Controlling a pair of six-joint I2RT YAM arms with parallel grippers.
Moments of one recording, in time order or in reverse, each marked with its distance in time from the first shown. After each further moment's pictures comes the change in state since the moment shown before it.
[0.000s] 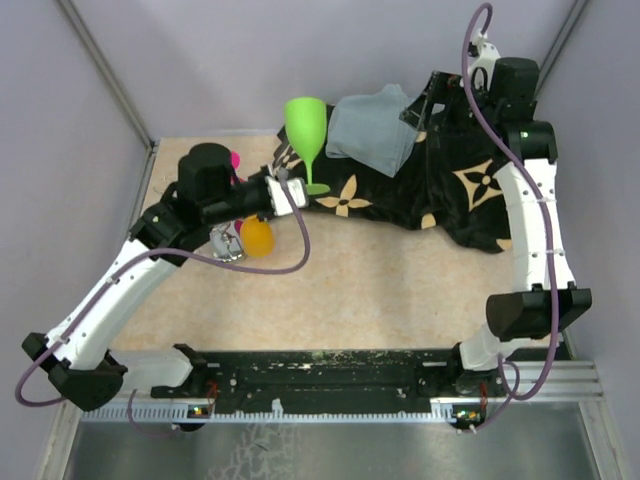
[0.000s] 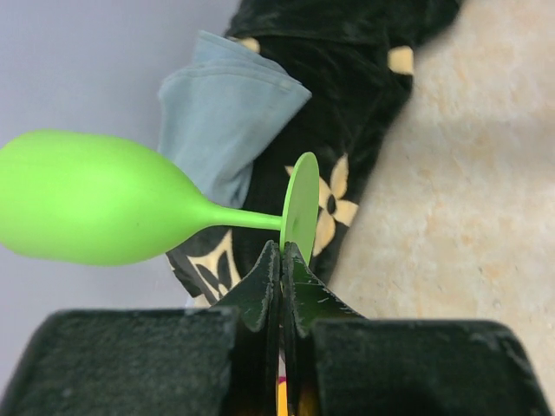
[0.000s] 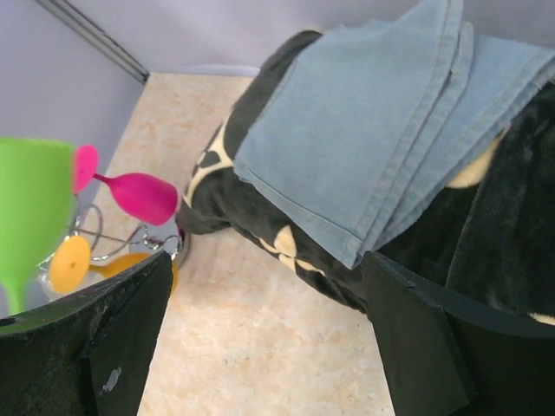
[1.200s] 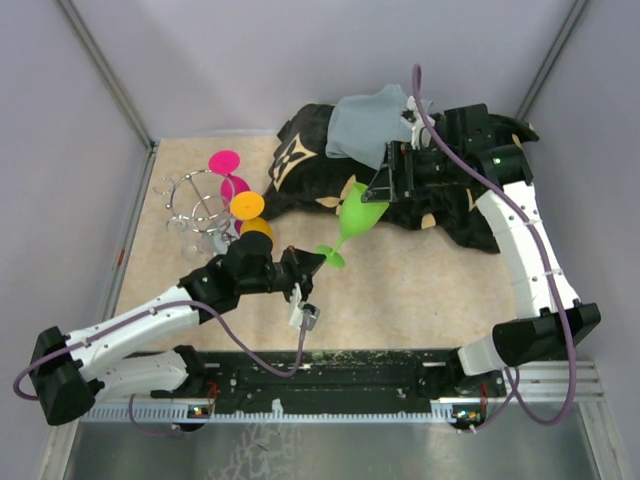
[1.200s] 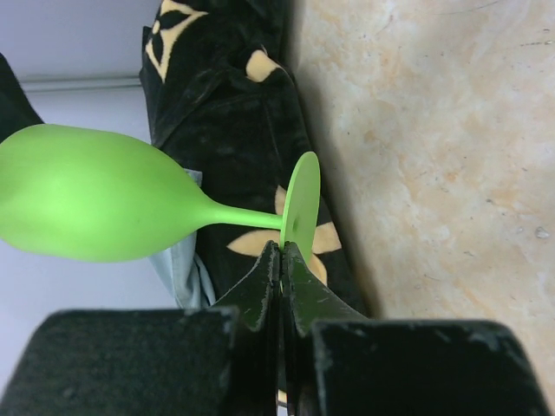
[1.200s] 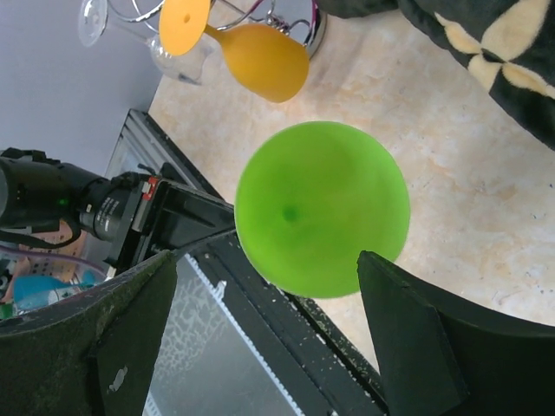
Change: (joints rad) left arm -0.263 -0.182 -0.761 0.391 -0.033 0.774; right arm 0.191 -0.125 -0.170 -0.340 -0.287 -0.071
